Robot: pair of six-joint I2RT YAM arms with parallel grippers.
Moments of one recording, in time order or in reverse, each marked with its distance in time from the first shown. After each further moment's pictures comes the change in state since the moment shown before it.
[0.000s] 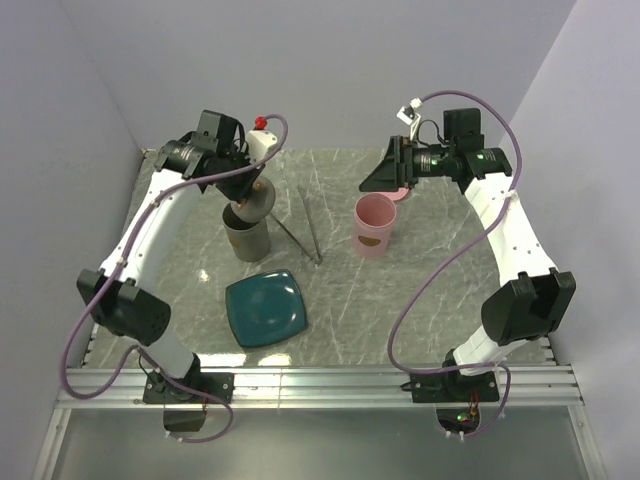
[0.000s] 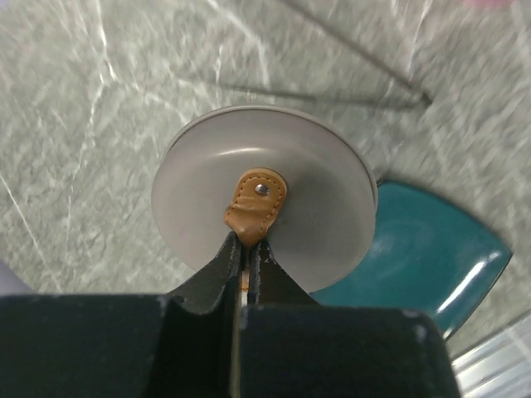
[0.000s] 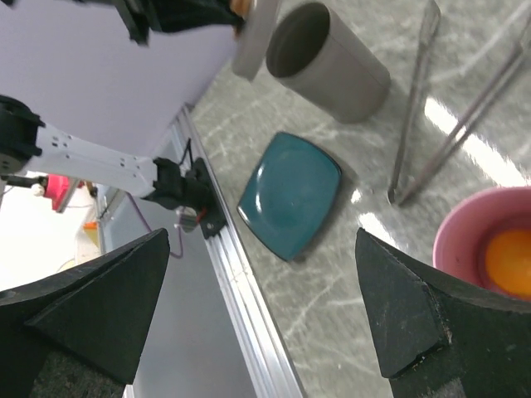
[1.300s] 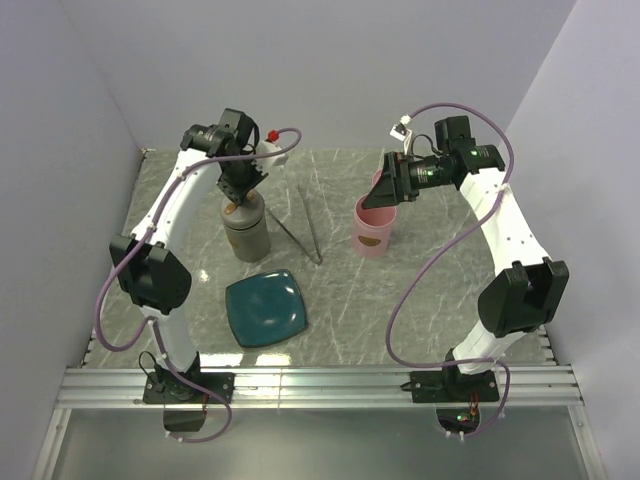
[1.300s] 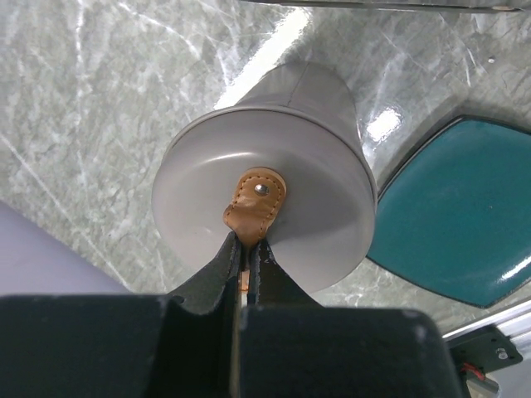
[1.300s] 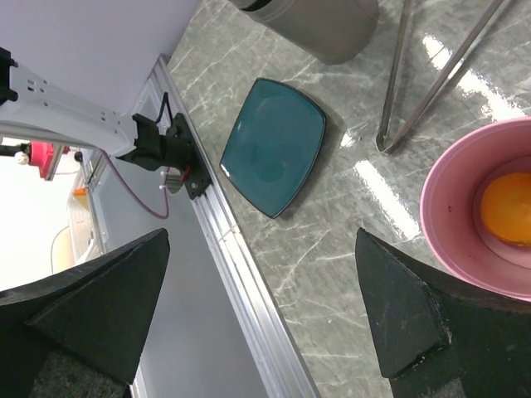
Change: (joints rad) left arm 0.017 0.257 0.185 -0.222 -0.137 0.144; right arm 0.000 0.054 0.015 -0.266 0.049 -0.229
